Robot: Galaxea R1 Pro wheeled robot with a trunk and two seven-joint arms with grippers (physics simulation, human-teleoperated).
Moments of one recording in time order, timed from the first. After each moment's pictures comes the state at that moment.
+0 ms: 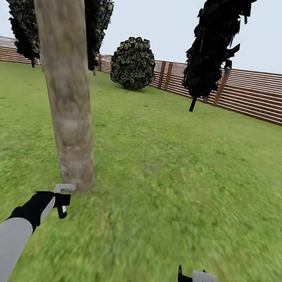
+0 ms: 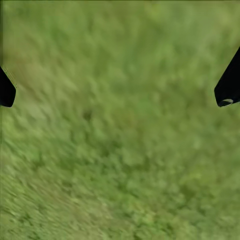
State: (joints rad) left arm -0.81 0.08 0.34 -0.52 -0.22 0.46 -0.10; right arm -0.42 -0.03 -0.32 -0.20 0.37 -0.61 -0.15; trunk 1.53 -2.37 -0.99
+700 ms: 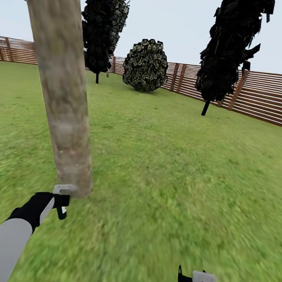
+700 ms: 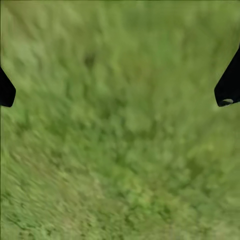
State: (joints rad) left arm -0.80 0.08 0.36 -0.52 -0.22 0.46 -0.10; right arm -0.42 -0.03 -0.32 -0.20 0.37 -0.61 -0.15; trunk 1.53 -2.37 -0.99
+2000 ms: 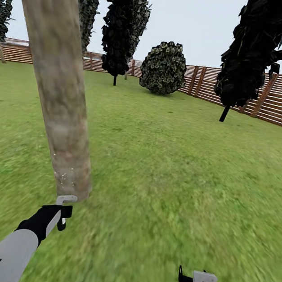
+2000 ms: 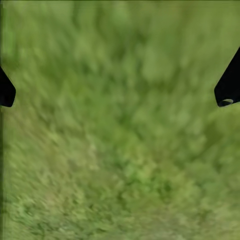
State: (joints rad) left arm -0.76 0.02 0.40 -0.45 -0.23 0.36 0.04; right arm -0.42 -0.03 -0.32 -0.20 0.37 -0.61 -0.15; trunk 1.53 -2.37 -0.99
